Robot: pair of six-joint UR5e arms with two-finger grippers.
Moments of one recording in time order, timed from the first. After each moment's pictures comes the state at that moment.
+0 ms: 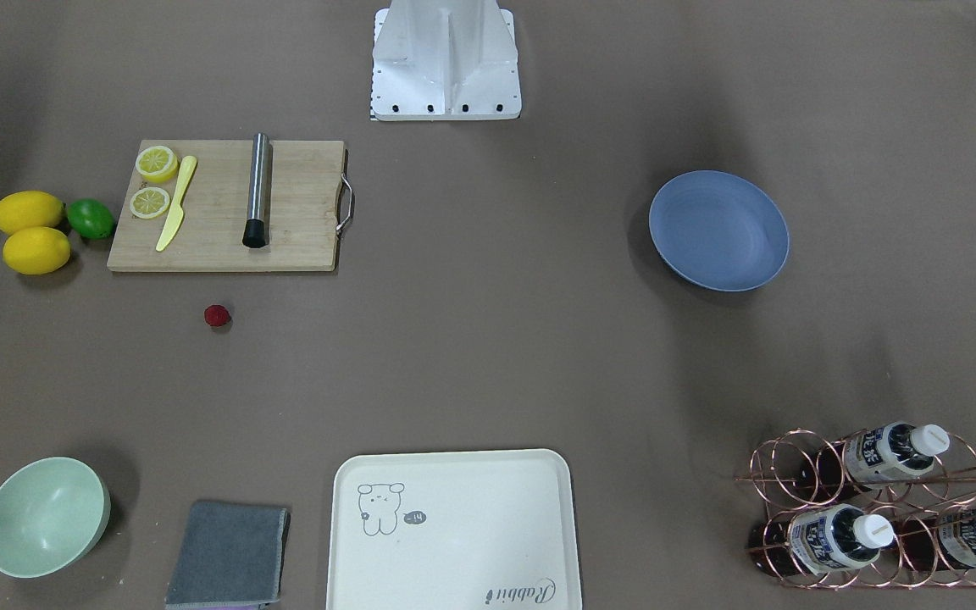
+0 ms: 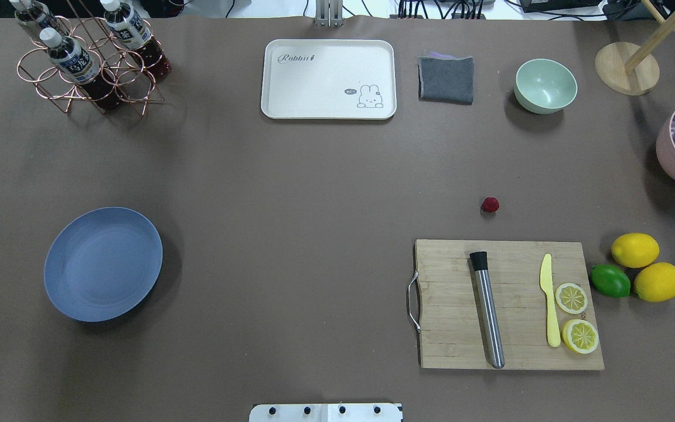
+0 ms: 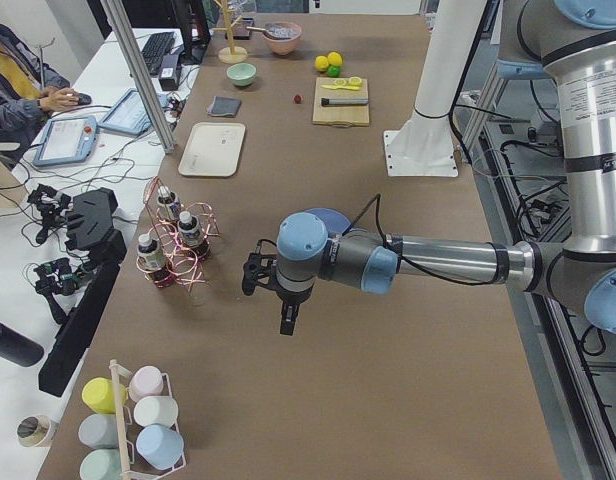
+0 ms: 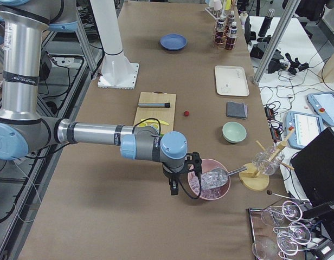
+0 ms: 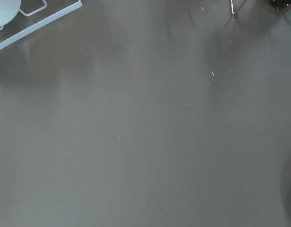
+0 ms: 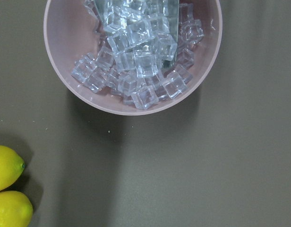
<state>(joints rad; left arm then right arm) -1.52 -1.35 -1.84 -1.76 -2.37 -0.12 1.61 -1.74 1.72 -1.58 2.37 -0.19</state>
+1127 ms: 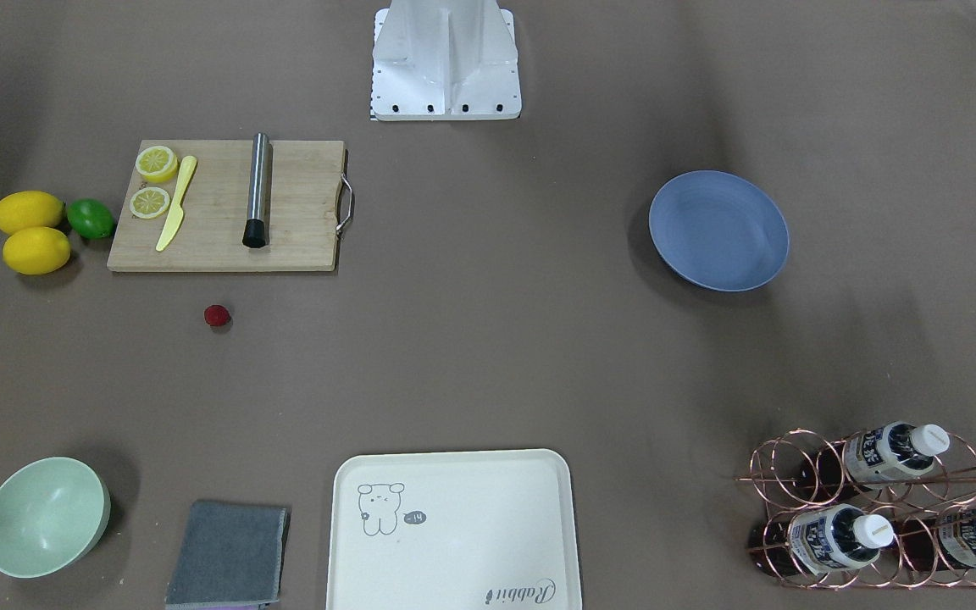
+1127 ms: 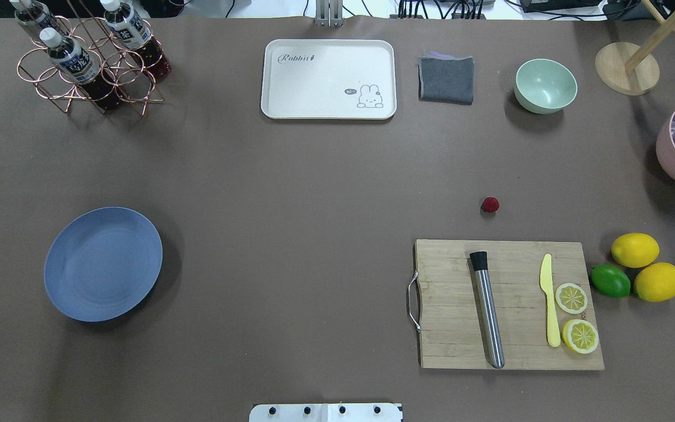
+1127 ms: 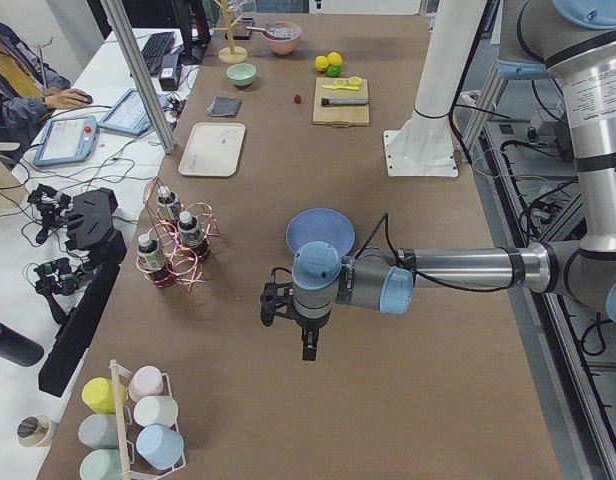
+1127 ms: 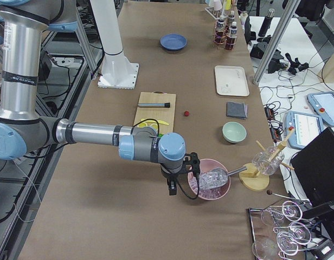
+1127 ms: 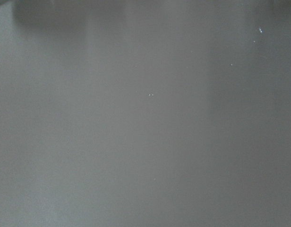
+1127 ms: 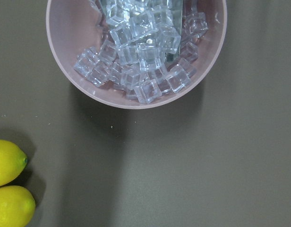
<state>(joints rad) -1.52 -1.29 -1.80 -1.77 -2.36 -0.12 1.61 -1.75 1.72 -1.58 2.38 -0.20</state>
